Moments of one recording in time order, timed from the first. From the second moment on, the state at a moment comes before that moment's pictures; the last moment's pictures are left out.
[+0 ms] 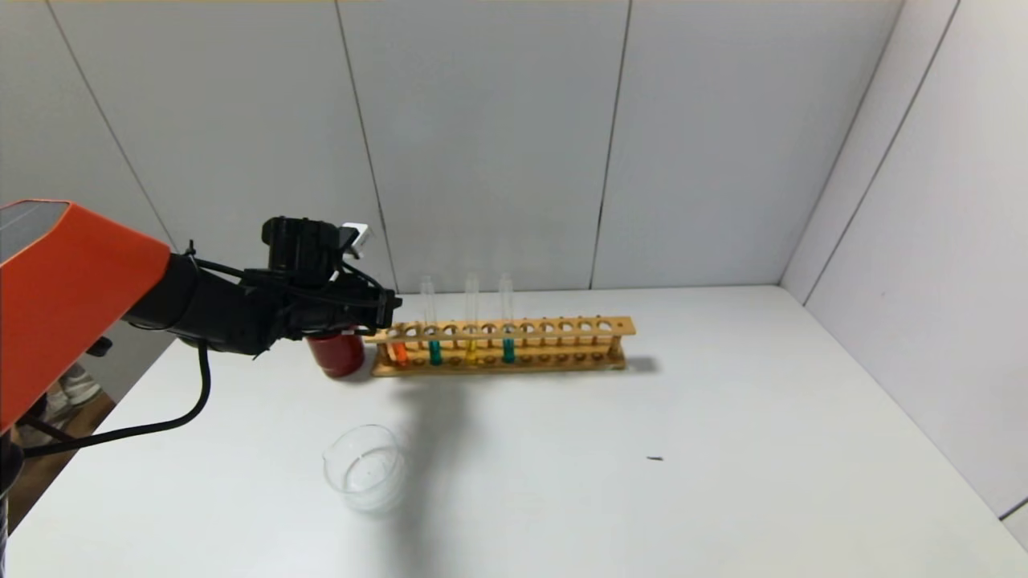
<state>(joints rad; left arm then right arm) -0.18 2.13 -1.25 -0.42 -0.23 0.01 0.00 0.00 0.00 0.00 0.00 0.00</state>
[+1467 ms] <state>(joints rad) -0.19 1.65 -1.13 -0.22 -0.06 0.25 0.00 0.00 0.00 0.00 0.00 0.00</state>
